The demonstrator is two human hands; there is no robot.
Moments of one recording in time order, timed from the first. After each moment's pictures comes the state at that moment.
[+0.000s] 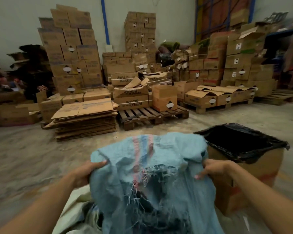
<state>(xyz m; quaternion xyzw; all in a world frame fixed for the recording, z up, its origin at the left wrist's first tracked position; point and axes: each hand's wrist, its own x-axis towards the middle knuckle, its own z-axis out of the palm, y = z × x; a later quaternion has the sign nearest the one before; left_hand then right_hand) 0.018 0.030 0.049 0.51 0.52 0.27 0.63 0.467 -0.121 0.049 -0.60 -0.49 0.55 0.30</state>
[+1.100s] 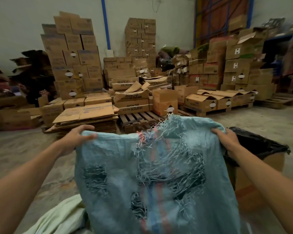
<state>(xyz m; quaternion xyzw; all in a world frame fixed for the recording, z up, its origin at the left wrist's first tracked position) -0.006 0.059 0.171 0.72 0.51 0.30 0.35 0.493 -0.101 0.123 -0.68 -0.29 0.22 0.64</state>
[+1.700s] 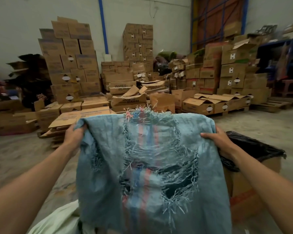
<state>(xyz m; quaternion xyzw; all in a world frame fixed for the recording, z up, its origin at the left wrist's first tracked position) 0.038 0.065 0.179 0.50 0.51 0.58 0.39 0.492 -0.097 0.137 -0.59 -0.42 0.32 0.61</state>
